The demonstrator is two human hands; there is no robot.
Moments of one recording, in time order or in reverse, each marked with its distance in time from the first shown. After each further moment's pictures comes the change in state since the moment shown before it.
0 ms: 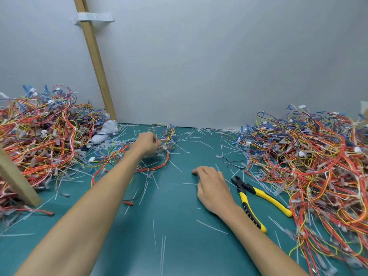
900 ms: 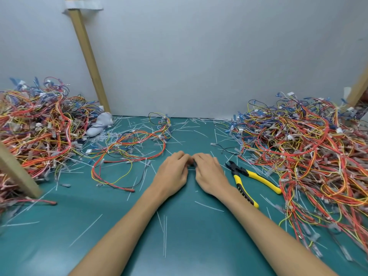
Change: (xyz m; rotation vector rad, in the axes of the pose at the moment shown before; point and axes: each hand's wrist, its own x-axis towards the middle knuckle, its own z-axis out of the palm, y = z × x) left_hand -0.134 0.041 0.075 -0.110 0.207 0.609; right_hand -0.002 -0.004 -0.004 0.010 -0.009 0.016
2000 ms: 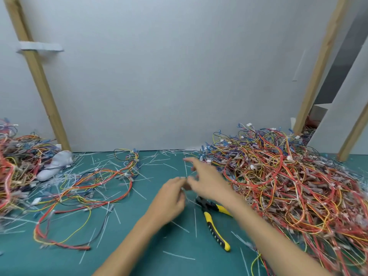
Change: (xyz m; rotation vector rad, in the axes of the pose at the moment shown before) left_hand 0.061 0.046 0.029 -0.229 -0.052 0.103; right_hand 0.017 0.033 -0.109 0.166 -0.011 0.196
